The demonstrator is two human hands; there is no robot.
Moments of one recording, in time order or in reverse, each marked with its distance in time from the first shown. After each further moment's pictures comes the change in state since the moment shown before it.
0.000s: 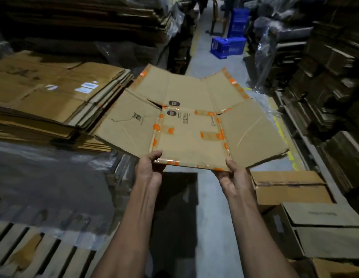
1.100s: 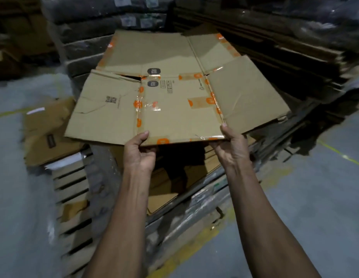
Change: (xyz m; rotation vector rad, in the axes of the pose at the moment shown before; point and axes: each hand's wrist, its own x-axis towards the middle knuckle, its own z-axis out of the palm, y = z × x) left_hand 0.245 0.282 0.072 -0.683 0.358 0.699; right_hand 0.288 0.204 0.484 -0.446 -0.746 0.566
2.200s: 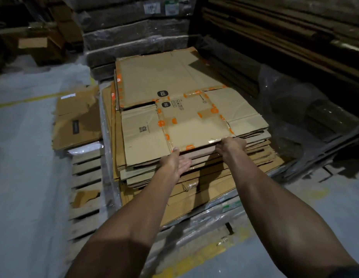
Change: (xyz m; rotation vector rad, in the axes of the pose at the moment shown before) left_hand 0.134 -0.111 0.015 0.670 0.279 -0.147; right_hand 0.195 0.010 -0.019 -0.725 0.194 0.189
